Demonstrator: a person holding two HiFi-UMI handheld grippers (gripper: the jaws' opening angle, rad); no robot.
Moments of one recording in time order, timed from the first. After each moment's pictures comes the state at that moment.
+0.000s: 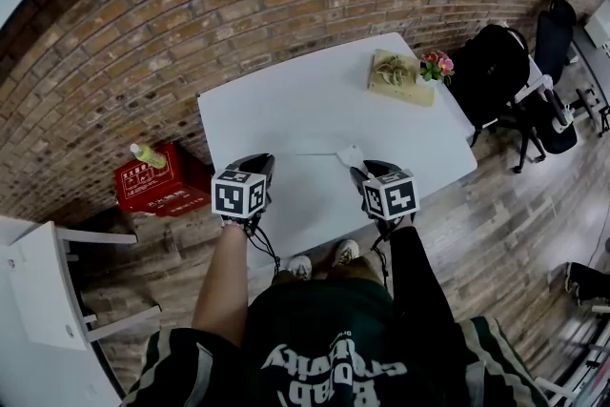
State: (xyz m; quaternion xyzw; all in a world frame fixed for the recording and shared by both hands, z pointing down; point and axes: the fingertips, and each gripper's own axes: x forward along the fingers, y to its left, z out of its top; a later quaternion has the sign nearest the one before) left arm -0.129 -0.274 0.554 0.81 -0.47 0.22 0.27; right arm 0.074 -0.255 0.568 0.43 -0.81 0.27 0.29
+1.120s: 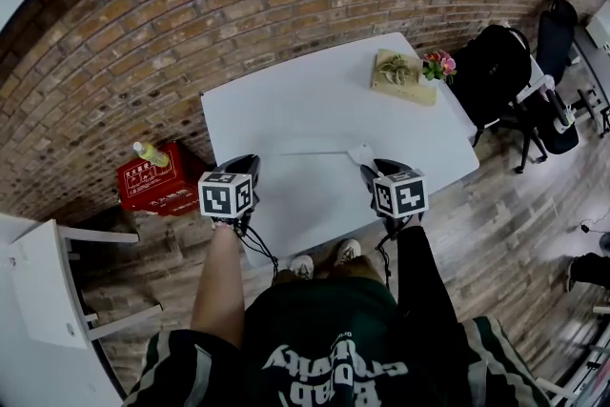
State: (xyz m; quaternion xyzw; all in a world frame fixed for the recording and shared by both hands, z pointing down) left arm -0.176 -0.268 0.556 0.79 -0.51 0.21 0.27; right arm 0.090 -0.255 0.566 0.45 -0.80 0.27 0.28
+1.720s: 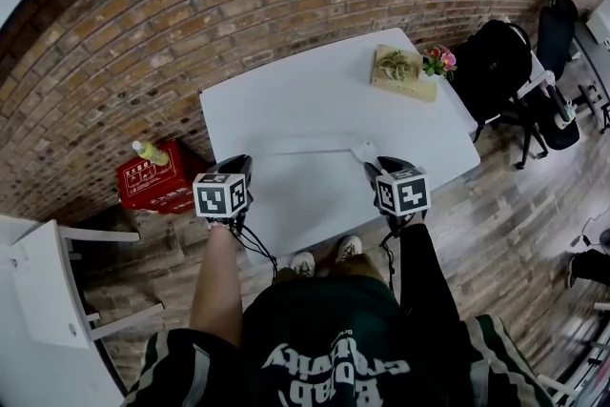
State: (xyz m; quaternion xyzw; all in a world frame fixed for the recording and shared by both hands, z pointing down) left arm -0.197 -0.264 0.564 0.77 -0.53 0.22 0.28; right arm 0.101 -0.255 0.571 0.45 -0.80 0.27 0.29
